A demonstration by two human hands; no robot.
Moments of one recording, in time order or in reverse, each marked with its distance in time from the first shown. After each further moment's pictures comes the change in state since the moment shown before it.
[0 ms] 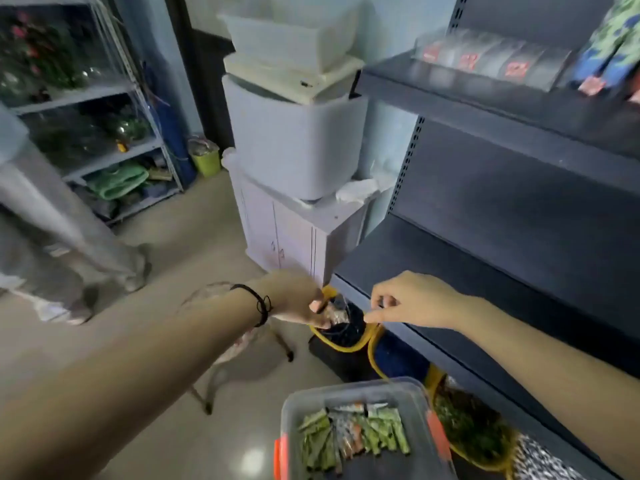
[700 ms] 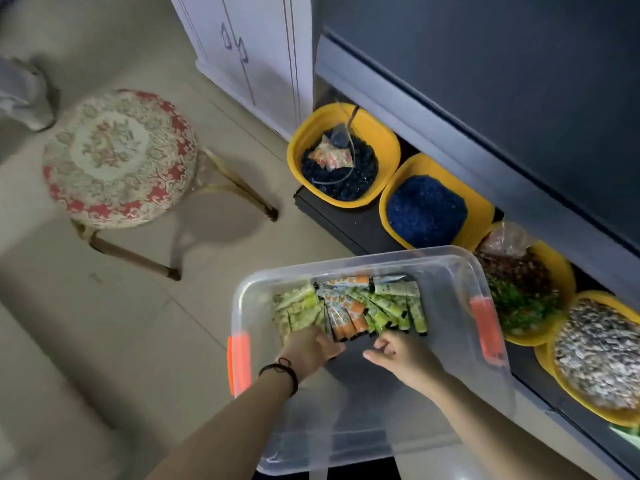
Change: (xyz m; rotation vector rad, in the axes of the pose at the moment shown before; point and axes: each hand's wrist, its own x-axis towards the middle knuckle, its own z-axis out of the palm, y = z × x) left_hand 0.166 0.126 0.475 -1.117 -0.368 -0.508; right_hand 0.064 0.125 0.508 0.606 -0.348 0.547
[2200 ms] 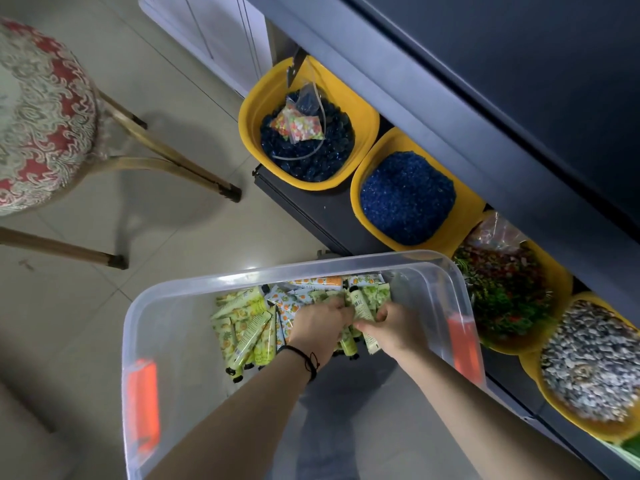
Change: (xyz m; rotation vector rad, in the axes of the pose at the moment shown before) left_hand 0.098 0.075 0.055 0.699 0.157 0.413; right_hand 0.097 0.054 -0.029 0.211 0.201 0.217
